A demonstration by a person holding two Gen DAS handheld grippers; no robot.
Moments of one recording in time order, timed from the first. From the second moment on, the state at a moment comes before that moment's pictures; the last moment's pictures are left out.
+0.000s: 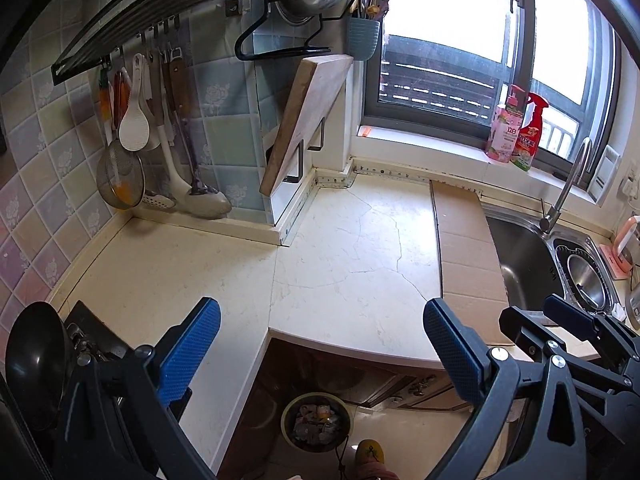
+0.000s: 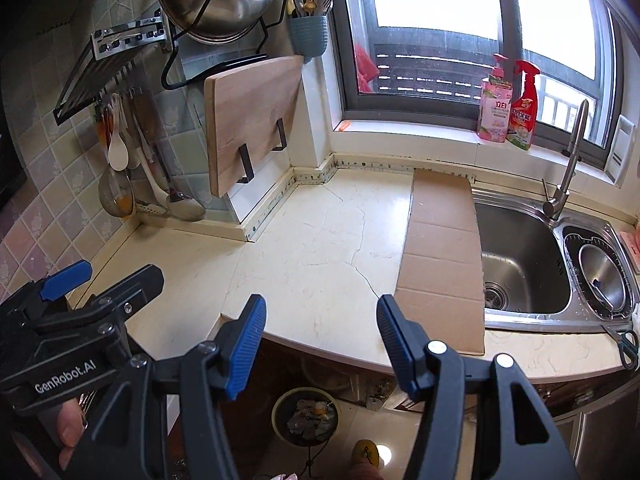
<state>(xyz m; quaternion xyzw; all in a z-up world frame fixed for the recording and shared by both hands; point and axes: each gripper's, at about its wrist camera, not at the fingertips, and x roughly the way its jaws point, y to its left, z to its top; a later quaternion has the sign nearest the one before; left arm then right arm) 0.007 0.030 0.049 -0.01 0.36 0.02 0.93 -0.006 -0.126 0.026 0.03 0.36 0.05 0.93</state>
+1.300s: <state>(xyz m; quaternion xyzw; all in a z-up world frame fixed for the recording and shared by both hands) 0.011 0.031 0.048 -0.01 0.36 0.03 0.93 -0.003 -0.125 0.026 0.03 0.36 0.04 0.93</state>
